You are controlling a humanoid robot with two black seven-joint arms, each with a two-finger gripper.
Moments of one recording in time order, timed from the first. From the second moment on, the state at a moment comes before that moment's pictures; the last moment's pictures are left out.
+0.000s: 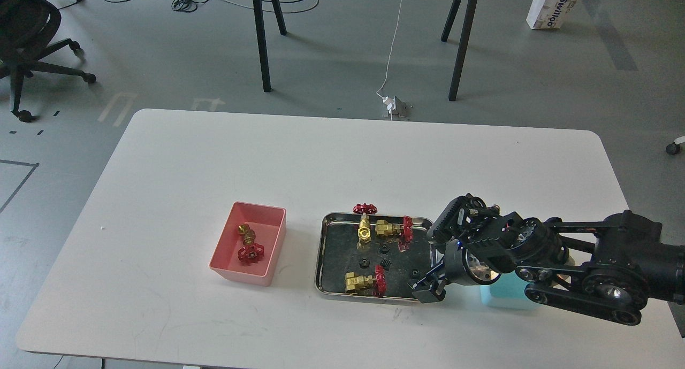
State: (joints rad) left arm -1.43 0.54 -0.85 -0.54 0.91 -0.17 -0.07; right arm 0.92 -0.48 -0.04 1.42 -1.86 0.49 -0.11
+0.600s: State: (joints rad) left arm -1.44 0.54 -0.85 -0.54 0.91 -0.18 -0.07; right arm 0.91 -0.39 -0.04 1.35 -1.94 0.49 -0.07
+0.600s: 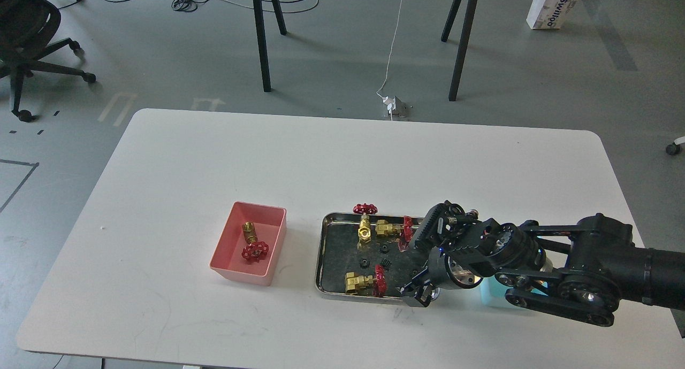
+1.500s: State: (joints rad) left arm -1.44 0.56 -0.85 -0.54 0.92 -0.19 -0.07; right arm 0.91 -0.35 -0.04 1.32 -1.94 0.49 -0.08
